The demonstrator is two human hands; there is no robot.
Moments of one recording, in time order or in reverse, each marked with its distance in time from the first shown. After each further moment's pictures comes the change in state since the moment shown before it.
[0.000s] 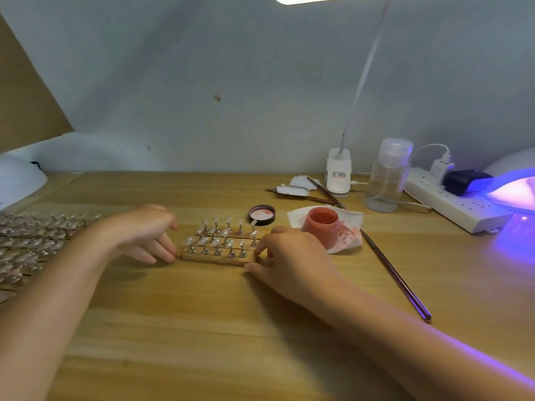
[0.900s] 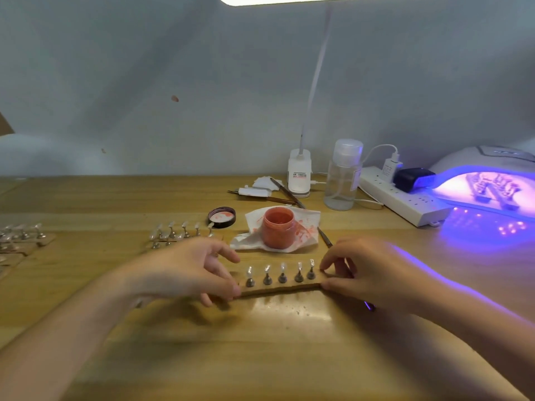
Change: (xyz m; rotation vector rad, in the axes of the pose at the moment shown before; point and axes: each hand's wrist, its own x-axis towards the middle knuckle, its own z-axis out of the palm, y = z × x) left_hand -0.040 0.044 0.079 -0.074 -0.556 0.370; right_hand -0.076 0.095 -0.078 -0.045 -0.230 0.131
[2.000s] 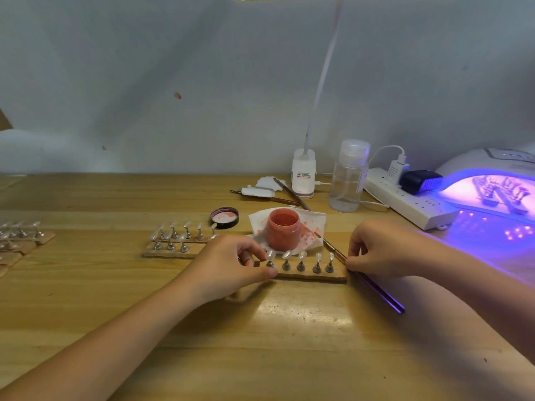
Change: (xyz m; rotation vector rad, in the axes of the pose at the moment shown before) left_hand 0.039 -0.004 0.027 0.098 0.337 0.290; right_hand 0.030 0.011 -0.019 -0.117 -0.189 0.304
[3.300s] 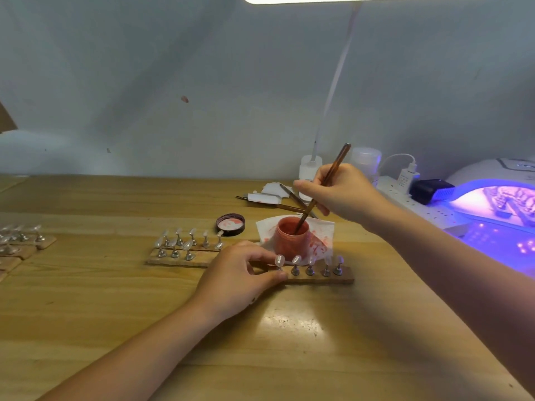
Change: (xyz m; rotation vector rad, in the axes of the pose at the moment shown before) left_hand 0.007 -0.014 0.014 -0.069 0.175 0.044; right_hand 0.058 -0.047 -0.029 0.647 0.427 -0.128
